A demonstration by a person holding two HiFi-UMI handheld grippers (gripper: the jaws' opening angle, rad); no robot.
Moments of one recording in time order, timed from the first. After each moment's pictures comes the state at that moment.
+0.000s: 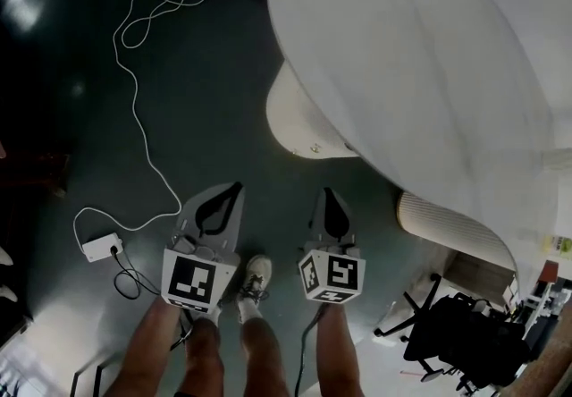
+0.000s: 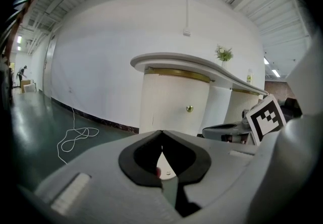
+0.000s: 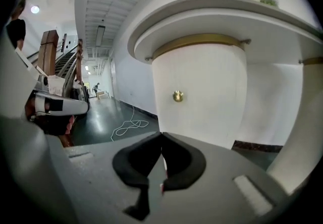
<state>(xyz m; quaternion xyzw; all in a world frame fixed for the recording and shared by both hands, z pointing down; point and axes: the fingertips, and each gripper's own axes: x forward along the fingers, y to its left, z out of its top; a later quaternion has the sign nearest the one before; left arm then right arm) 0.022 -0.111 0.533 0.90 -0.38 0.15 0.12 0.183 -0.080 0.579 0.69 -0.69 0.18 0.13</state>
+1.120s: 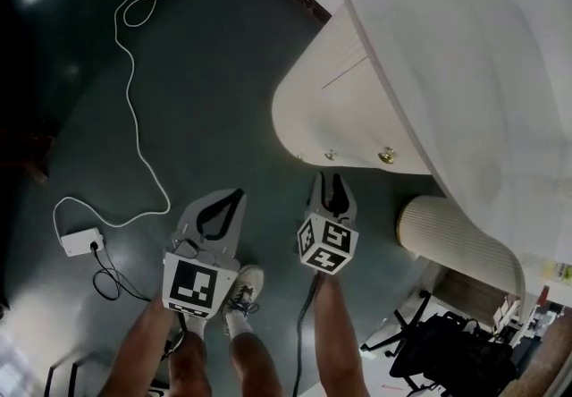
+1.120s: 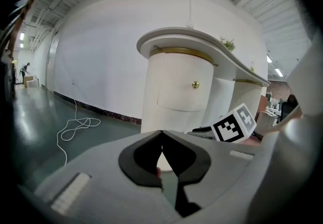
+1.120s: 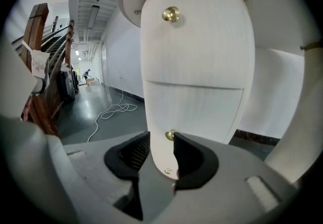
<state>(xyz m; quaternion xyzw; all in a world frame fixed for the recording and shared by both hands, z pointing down) 0.012 -0.105 0.620 0.90 -0.39 0.17 0.14 0.206 -0.123 0.716 0.72 -0.64 0.21 0.20</state>
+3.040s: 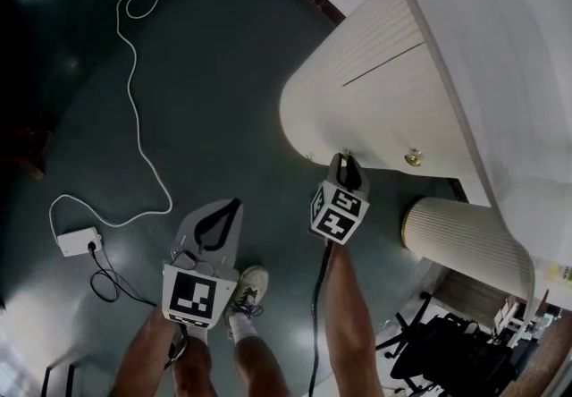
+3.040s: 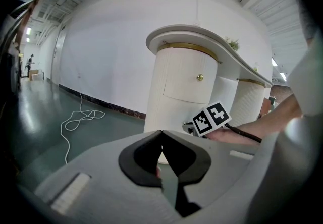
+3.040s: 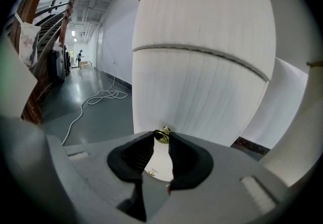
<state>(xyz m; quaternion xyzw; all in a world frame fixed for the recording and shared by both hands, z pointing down) -0.016 -0.088 0.653 0.88 -0.40 0.17 0.17 0.229 -0.164 0.761 0.73 -0.59 0.19 0.28</state>
